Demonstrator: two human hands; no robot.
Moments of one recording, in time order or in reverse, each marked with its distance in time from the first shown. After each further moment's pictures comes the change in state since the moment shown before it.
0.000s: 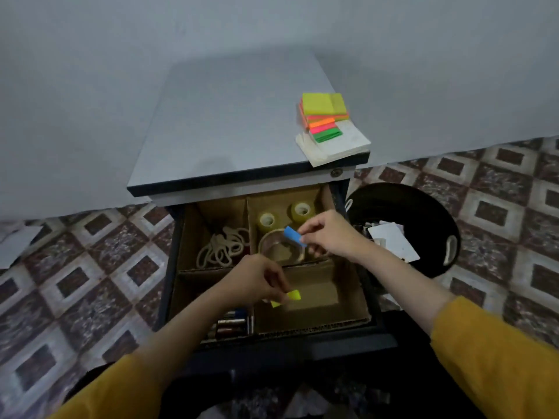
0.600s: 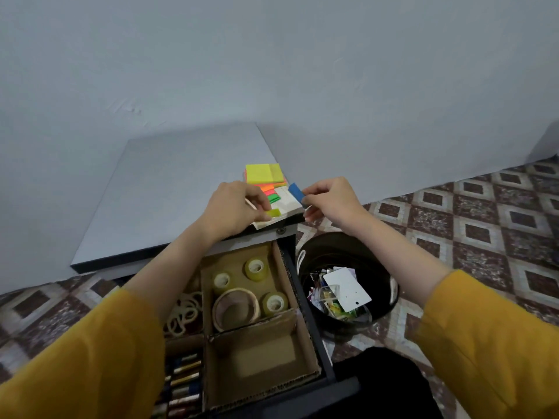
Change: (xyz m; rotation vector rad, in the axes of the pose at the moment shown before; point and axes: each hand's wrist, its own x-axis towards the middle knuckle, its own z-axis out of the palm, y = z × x) left_hand 0.047 0.137 -0.105 0.161 0.556 0.303; right_hand -0.026 -0.071 -0.125 0.245 0.471 -0.157
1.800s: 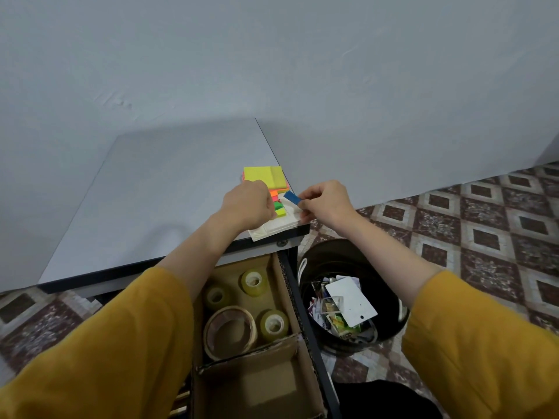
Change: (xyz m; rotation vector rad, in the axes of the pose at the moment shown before) left_hand 0.078 -0.014 0.038 0.336 -0.103 -0.104; right_hand 0.061 0.019 0.012 -0.196 0.033 -0.015
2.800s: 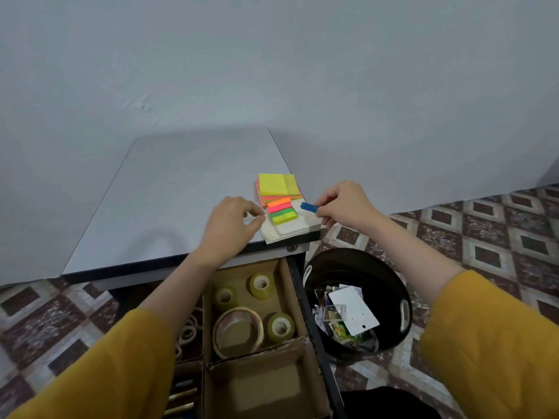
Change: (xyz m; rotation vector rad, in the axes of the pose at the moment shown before) left_hand -0.043 -0.053 0.013 -0.245 0.378 0.140; right_hand -0.006 -0.020 -0.019 -0.197 -0.069 -0.027
